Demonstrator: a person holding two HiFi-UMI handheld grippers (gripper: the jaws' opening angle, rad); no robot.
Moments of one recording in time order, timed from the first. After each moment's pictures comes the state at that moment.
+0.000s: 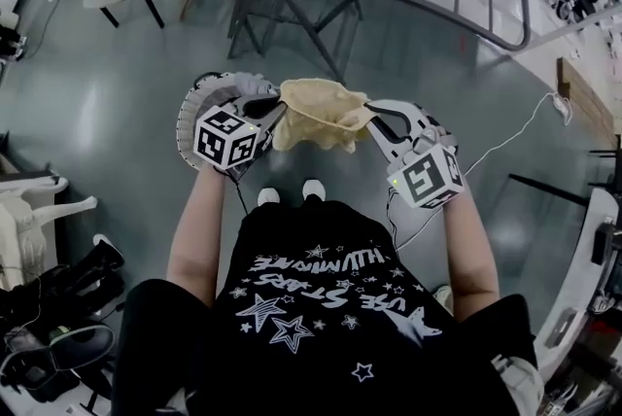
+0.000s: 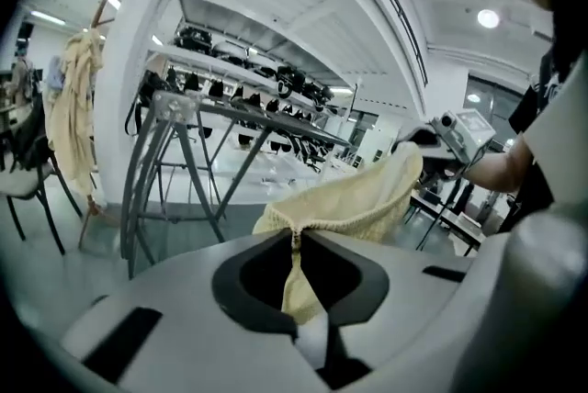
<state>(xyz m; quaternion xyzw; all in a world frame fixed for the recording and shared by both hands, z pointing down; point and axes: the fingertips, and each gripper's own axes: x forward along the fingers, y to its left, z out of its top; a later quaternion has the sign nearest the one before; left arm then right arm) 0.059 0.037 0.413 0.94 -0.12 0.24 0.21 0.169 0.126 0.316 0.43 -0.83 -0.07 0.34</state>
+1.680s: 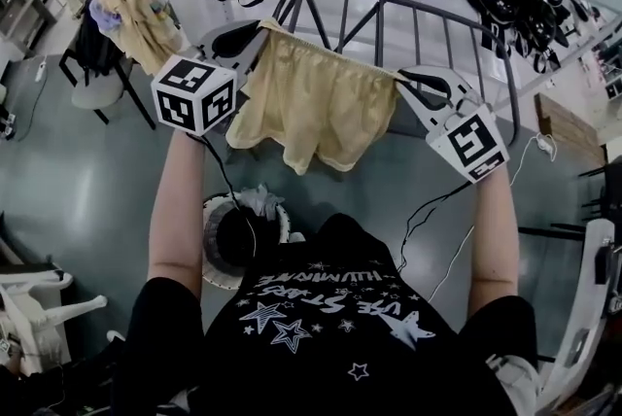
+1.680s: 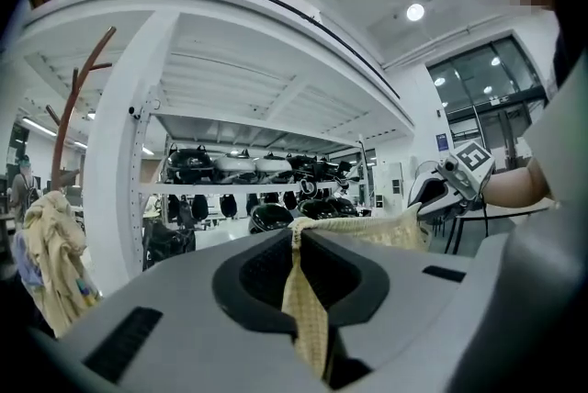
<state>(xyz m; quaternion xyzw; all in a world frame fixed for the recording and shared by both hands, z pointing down) 0.146 -0.309 0.130 0.98 -0.17 0.05 -0.01 0.290 -0.145 0.160 0.51 -0.77 -0.15 0.35</state>
